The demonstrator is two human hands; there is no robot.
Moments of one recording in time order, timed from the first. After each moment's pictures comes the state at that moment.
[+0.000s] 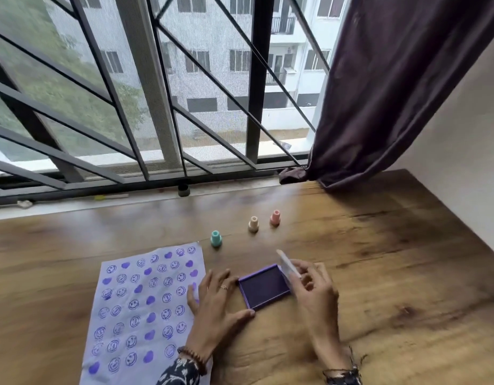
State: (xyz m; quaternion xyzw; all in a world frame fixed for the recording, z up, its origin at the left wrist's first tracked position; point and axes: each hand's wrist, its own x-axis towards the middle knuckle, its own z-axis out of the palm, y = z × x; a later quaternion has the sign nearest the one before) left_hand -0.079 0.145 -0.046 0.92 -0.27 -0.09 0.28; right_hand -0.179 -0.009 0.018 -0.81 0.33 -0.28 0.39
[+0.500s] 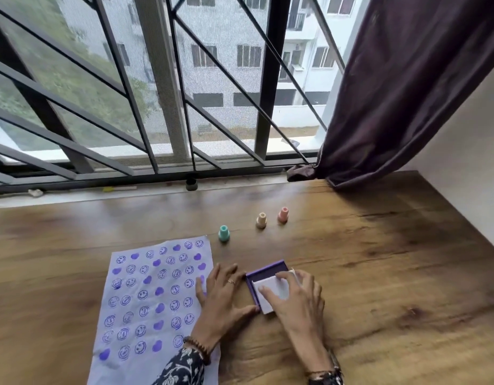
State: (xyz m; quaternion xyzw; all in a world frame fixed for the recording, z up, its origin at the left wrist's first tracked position) left_hand -0.075 0.147 -0.046 0.91 -0.28 -0.12 0.29; right_hand -0.166 0.022 -0.001 -0.88 0.39 -0.07 0.24
